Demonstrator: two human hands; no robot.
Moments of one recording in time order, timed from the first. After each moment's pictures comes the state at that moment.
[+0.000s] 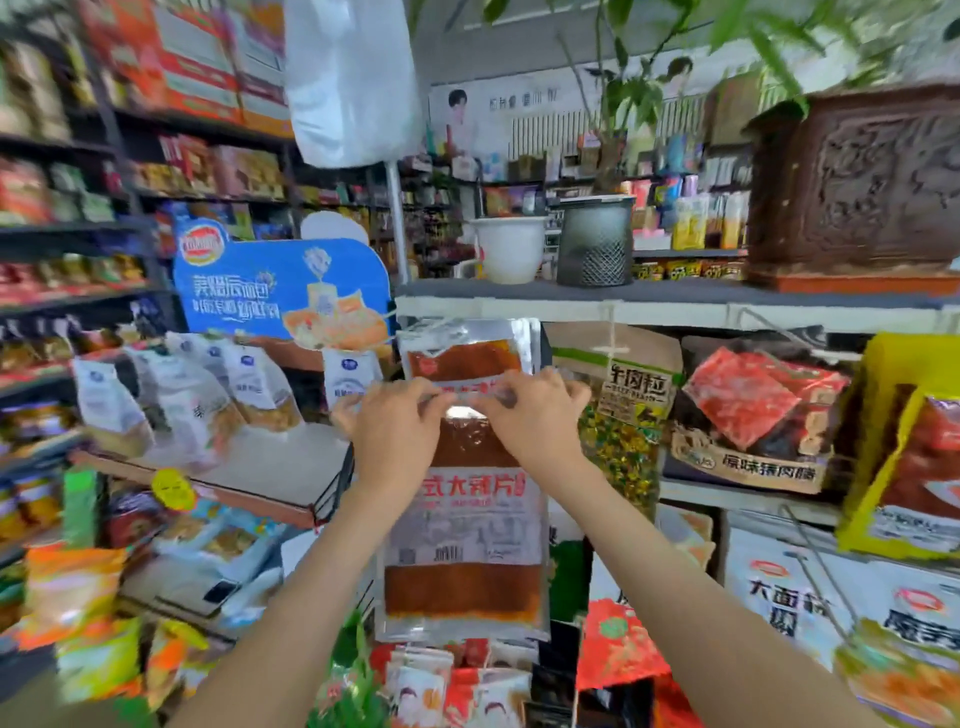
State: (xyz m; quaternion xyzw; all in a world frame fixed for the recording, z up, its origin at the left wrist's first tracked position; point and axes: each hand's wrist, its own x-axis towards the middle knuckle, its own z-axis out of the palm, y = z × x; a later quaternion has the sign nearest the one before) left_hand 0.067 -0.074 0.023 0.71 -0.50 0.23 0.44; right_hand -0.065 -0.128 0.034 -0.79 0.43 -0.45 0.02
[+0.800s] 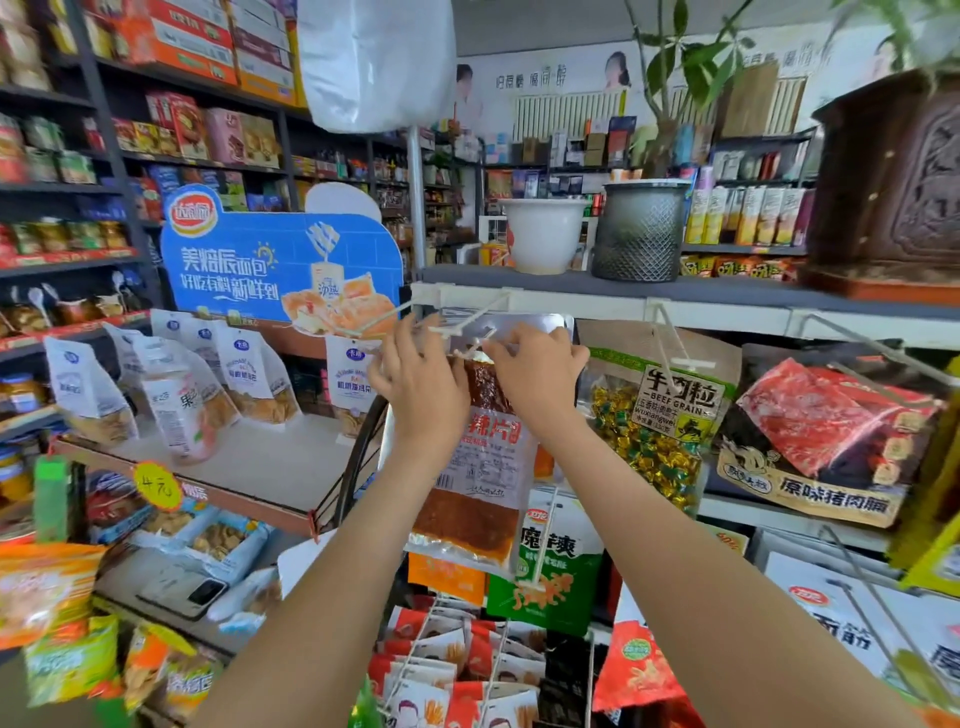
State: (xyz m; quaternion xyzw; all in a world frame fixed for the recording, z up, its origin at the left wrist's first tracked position) left_hand 0.106 -0.158 0.020 0.72 -0.45 0.28 0.45; right_hand 0.009 -0.199 0.052 -0.75 0.48 -0.45 0.04
